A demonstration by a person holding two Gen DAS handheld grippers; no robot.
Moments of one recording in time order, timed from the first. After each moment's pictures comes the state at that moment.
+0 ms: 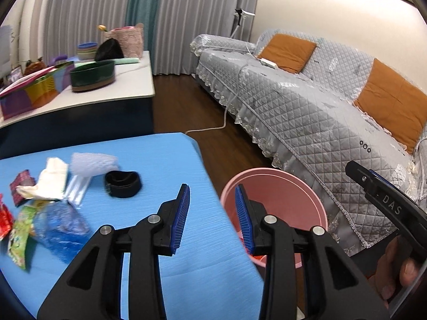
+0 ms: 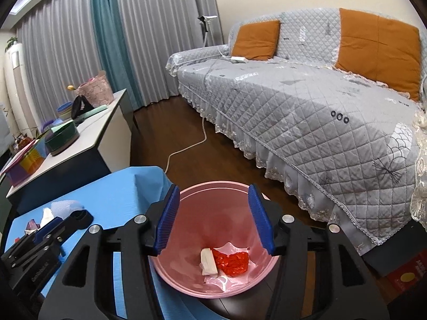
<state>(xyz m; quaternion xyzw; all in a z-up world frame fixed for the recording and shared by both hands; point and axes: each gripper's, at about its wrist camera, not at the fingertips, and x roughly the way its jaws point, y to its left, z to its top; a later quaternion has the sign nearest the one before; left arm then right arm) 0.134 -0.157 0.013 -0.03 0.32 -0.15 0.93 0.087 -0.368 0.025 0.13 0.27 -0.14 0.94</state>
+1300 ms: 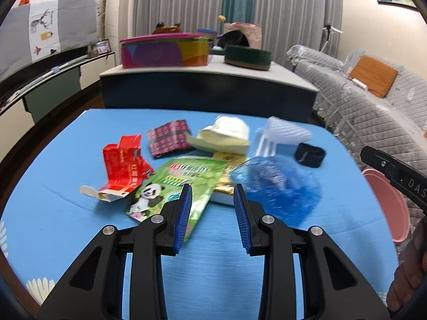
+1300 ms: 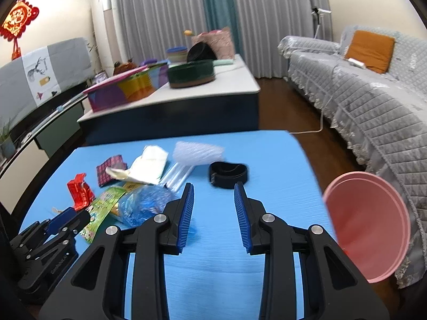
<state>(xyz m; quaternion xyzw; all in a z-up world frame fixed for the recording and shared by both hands) 0.086 0.067 -0.035 -0.06 0.33 0.07 0.94 0.127 -0.129 -0.004 0.04 0.32 0.12 0.94</state>
